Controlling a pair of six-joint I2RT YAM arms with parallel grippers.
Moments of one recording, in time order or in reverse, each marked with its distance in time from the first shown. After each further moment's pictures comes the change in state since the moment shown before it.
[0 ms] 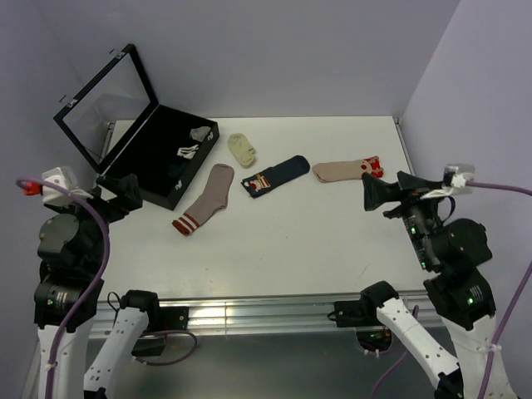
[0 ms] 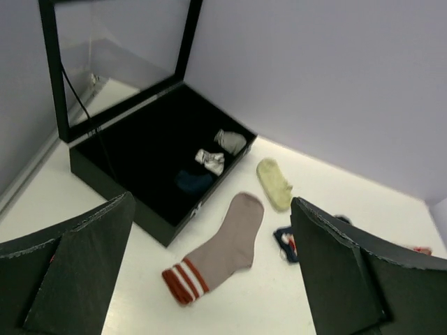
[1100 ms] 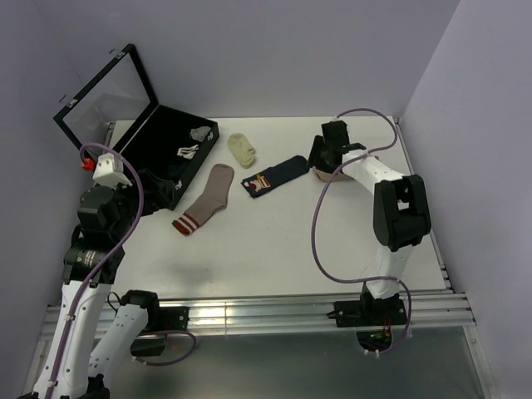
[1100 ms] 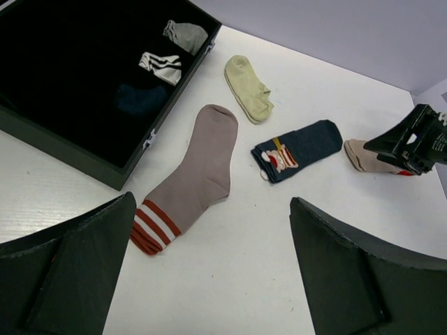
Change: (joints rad) left arm 0.000 0.159 -0.203 0.085 0.280 -0.045; right arm -0.156 1.412 0.248 0.158 -0.125 0.227
